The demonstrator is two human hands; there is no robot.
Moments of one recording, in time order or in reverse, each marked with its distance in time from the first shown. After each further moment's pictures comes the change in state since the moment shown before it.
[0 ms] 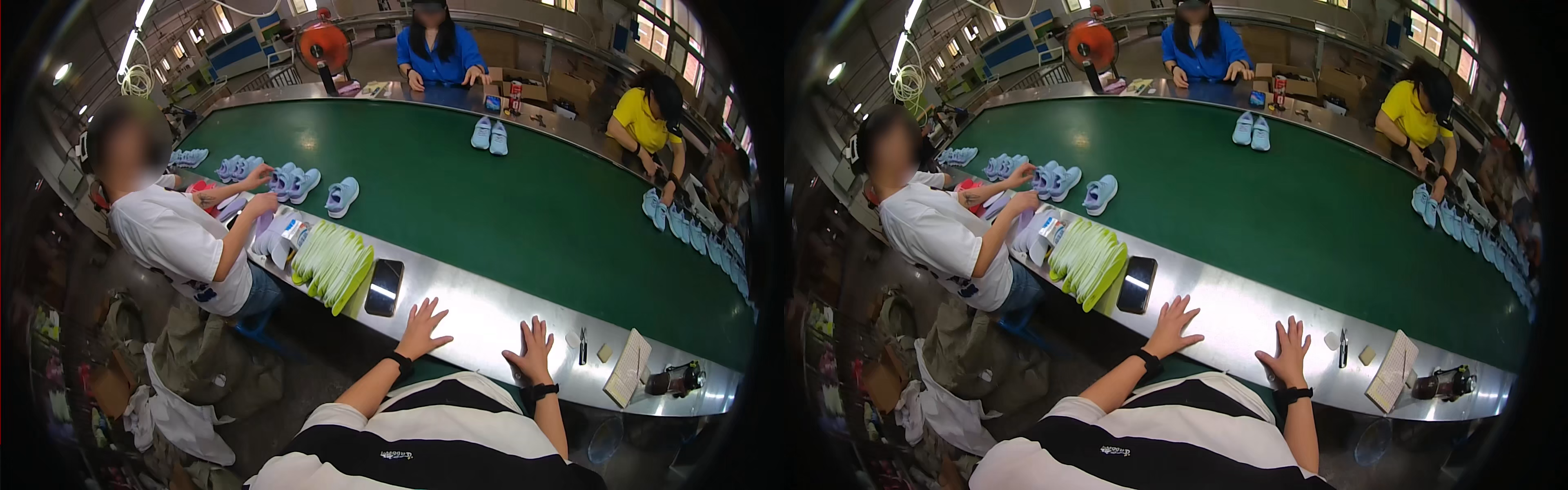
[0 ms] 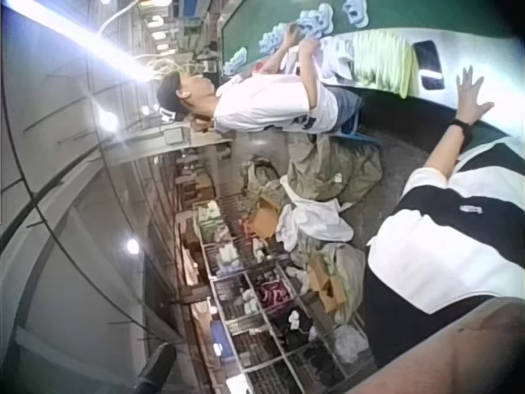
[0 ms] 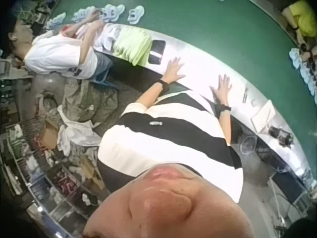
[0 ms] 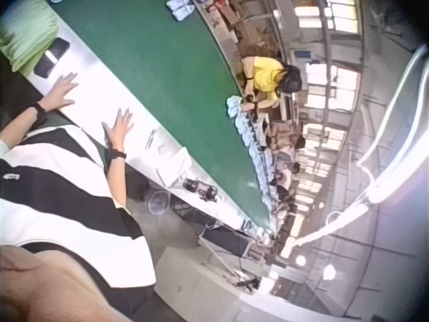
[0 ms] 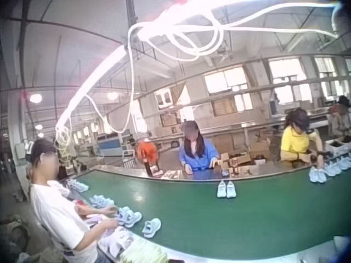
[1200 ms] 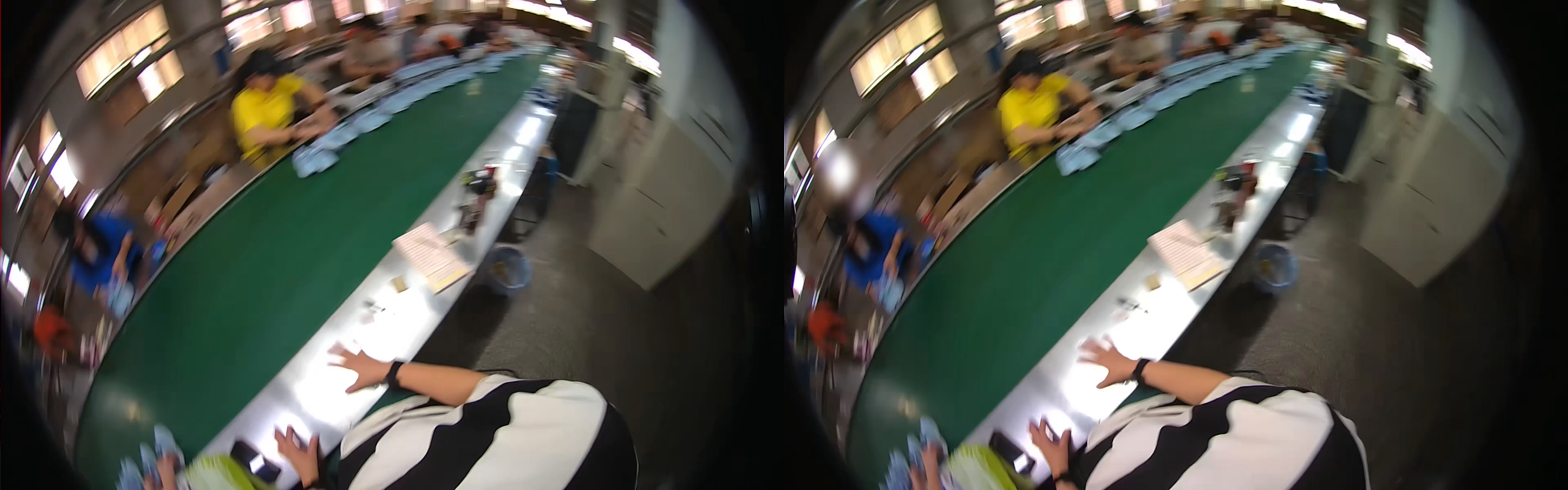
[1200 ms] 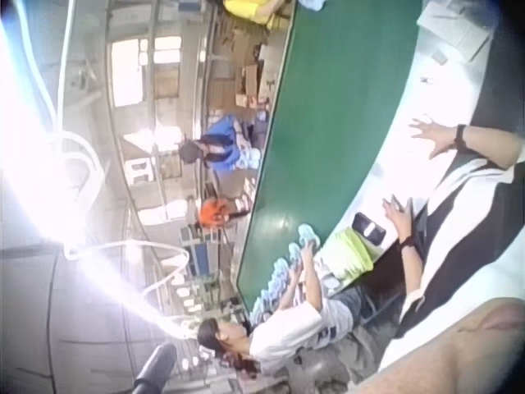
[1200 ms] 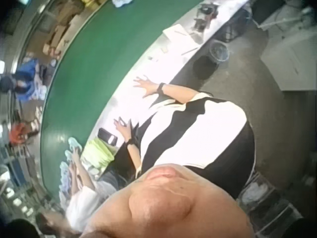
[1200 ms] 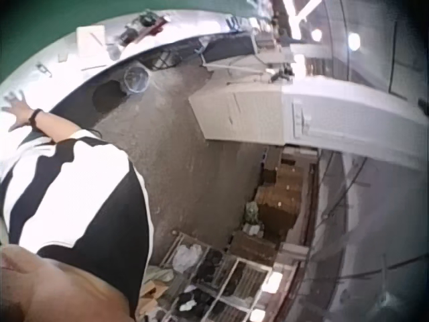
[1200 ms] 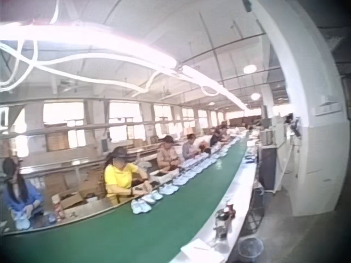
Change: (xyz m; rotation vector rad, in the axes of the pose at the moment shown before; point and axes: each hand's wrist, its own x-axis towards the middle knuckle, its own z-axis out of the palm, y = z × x) left_hand -0.005 -0.031 -0.001 -0.050 -0.130 0.021; right_hand -0.005 0.009 0.023 0.054 0.061 -0.061
